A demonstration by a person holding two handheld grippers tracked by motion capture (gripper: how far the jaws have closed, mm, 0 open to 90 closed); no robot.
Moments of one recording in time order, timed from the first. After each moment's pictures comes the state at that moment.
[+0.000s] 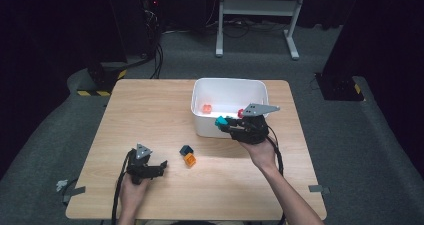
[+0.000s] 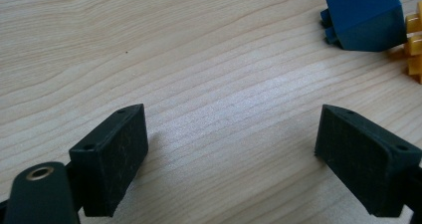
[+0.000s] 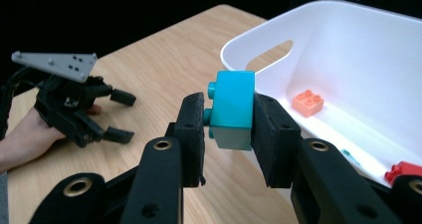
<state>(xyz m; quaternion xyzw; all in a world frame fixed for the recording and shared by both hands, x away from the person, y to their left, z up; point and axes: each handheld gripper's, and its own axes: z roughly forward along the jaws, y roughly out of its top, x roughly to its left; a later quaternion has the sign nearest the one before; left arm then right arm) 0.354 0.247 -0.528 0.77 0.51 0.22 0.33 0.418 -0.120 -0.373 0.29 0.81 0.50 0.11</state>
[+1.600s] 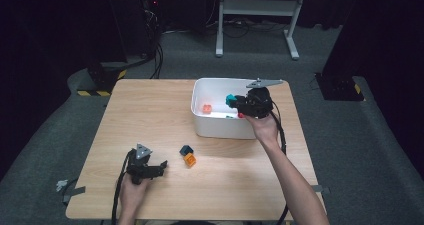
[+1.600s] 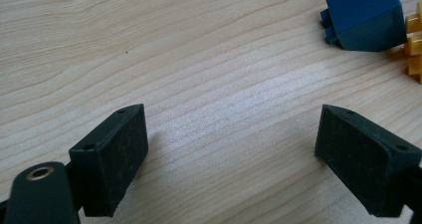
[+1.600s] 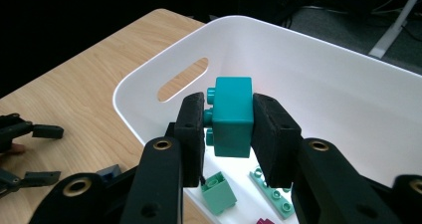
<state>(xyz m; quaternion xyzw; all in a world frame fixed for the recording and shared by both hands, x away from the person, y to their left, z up) 0.354 0.247 -0.528 0.77 0.51 0.22 0.33 0.487 -0.131 -0.358 0.37 0.79 0.46 0.14</state>
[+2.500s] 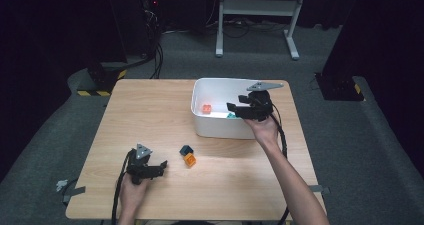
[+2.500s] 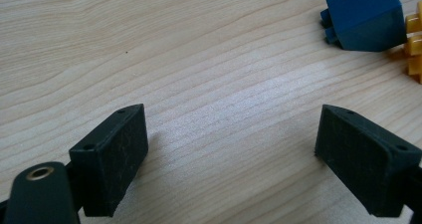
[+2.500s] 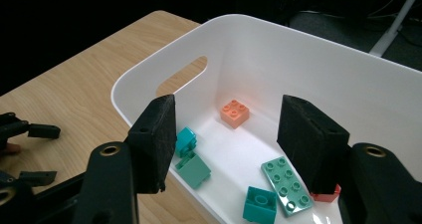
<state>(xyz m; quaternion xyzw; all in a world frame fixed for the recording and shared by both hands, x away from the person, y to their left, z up) 0.354 0.247 -0.528 0.76 0.51 0.22 0.33 0.480 -0.132 -0.363 0.37 0.79 0.47 0.15</state>
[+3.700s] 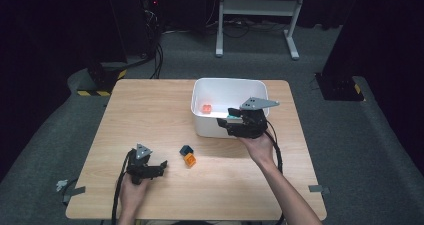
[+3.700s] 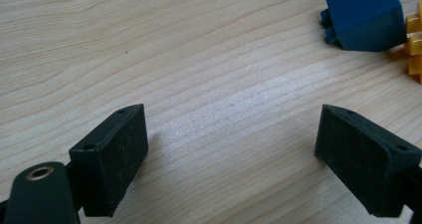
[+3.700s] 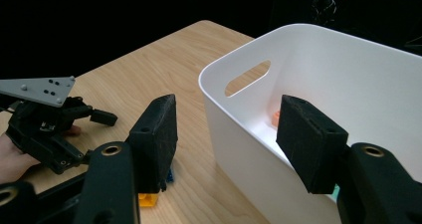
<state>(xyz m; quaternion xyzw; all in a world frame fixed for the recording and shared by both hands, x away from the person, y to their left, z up) 0.354 0.247 -0.528 0.77 0.50 0.22 0.33 0.425 -0.114 -0.366 0.30 0.79 0.51 0.14</state>
